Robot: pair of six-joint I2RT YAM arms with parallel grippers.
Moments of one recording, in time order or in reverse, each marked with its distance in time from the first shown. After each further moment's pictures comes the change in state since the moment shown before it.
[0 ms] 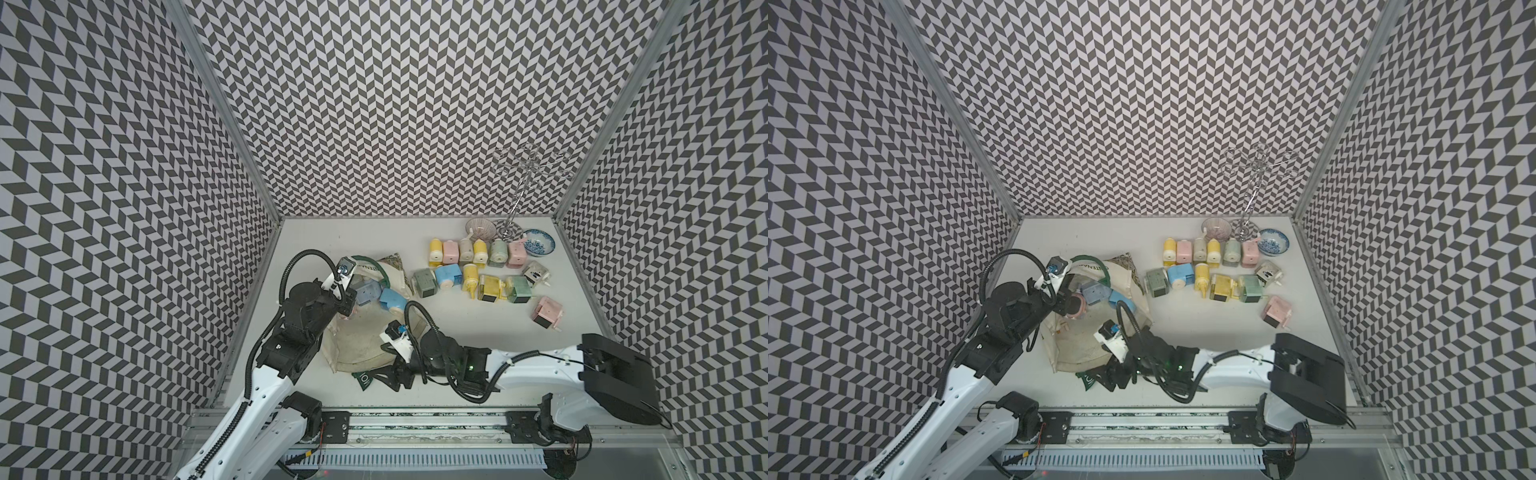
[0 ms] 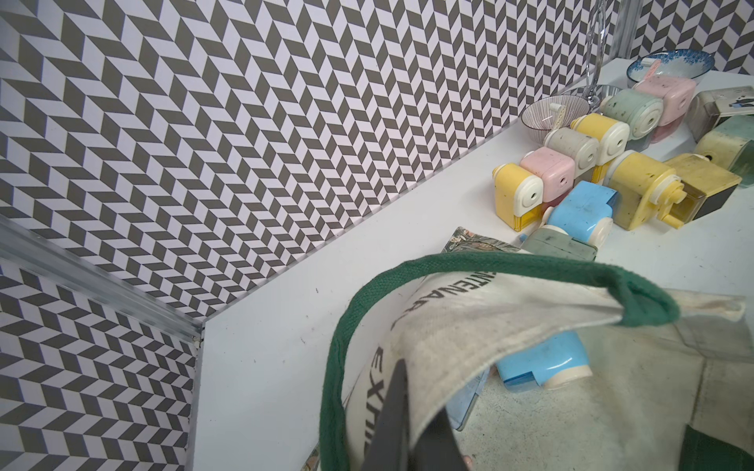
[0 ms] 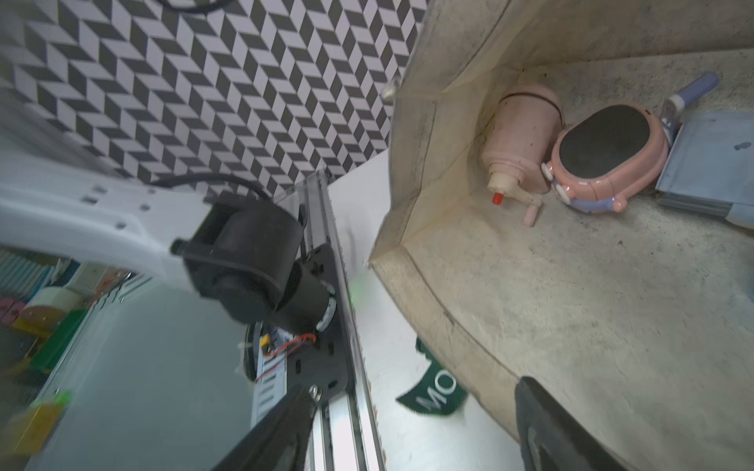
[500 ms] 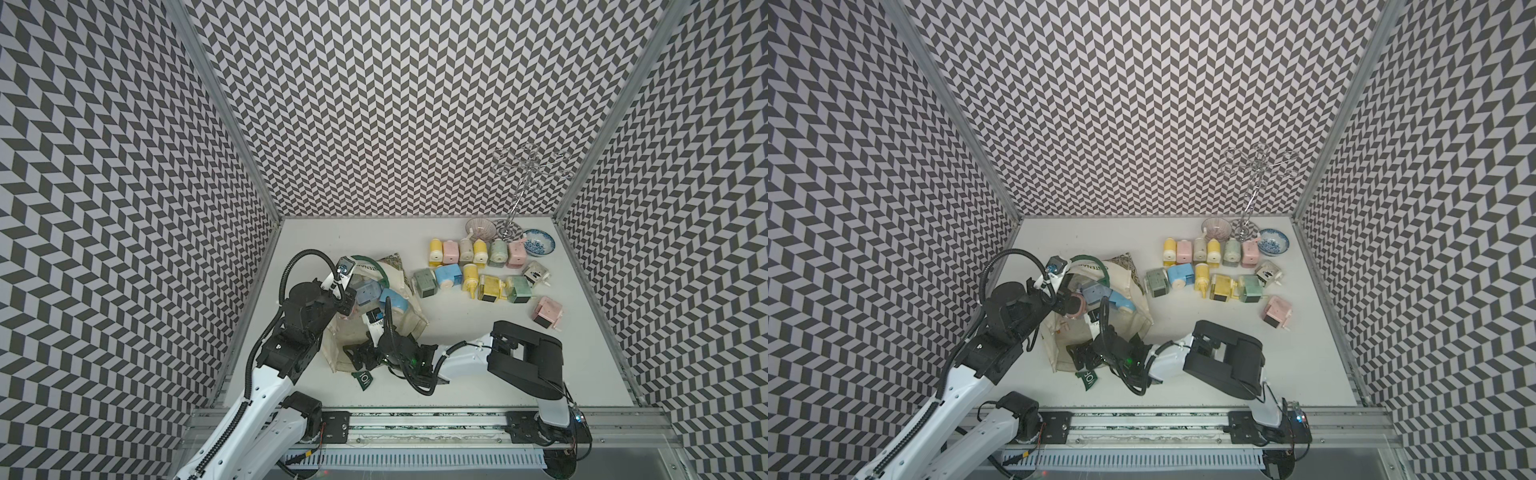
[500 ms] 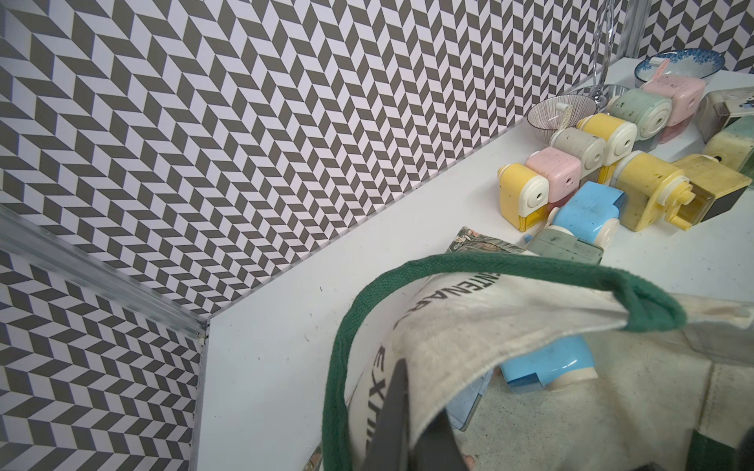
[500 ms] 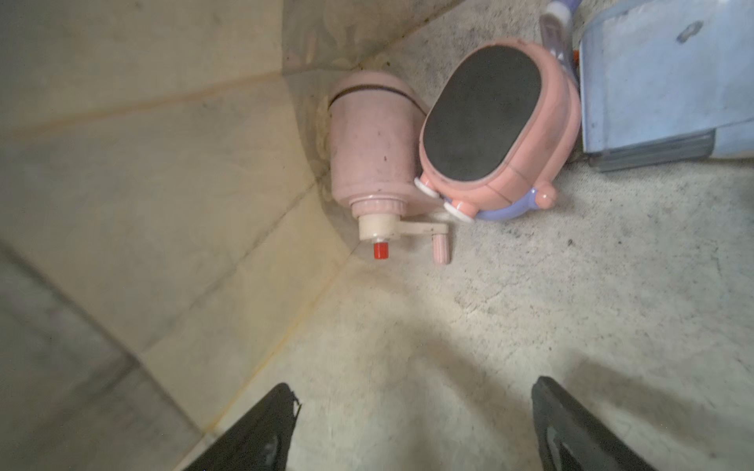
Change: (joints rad) left arm 0.000 0.000 -0.001 0.005 -0.015 -0.002; right arm 0.003 0.443 0.276 0.129 0.300 0.310
